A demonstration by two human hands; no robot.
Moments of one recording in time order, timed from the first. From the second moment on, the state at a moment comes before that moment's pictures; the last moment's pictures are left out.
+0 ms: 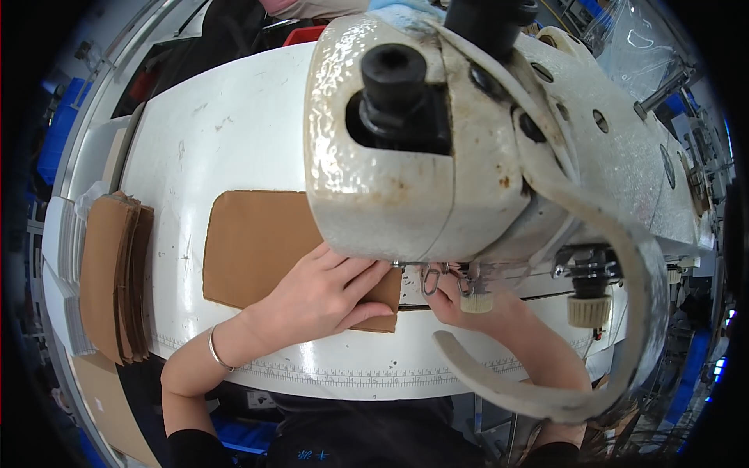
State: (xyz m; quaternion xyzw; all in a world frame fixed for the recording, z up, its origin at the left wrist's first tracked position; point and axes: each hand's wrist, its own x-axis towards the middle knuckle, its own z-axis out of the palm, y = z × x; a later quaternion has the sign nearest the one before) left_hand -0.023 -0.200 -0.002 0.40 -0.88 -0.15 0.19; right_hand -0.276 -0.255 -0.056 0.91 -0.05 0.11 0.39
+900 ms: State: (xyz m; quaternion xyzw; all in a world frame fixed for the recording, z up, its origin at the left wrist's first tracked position) left_hand 0.006 -0.250 -0.019 0.34 -0.89 -0.12 0.26; right_hand -0.257 -0.242 -0.035 0.94 -0.26 0.23 0.05
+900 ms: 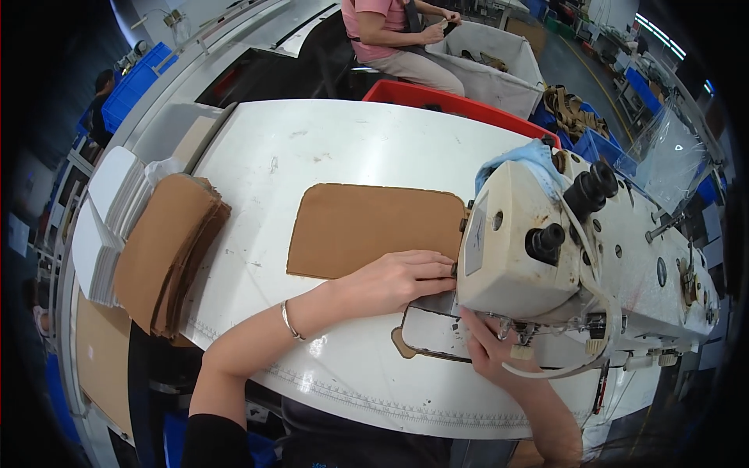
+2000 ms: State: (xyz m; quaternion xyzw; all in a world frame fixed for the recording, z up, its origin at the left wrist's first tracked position) left_hand 0.049 -0.098 0.033 0.38 -0.85 -0.37 0.00; right_hand -0.434 -0.159 -0.014 0.70 -0.68 0.15 0.19
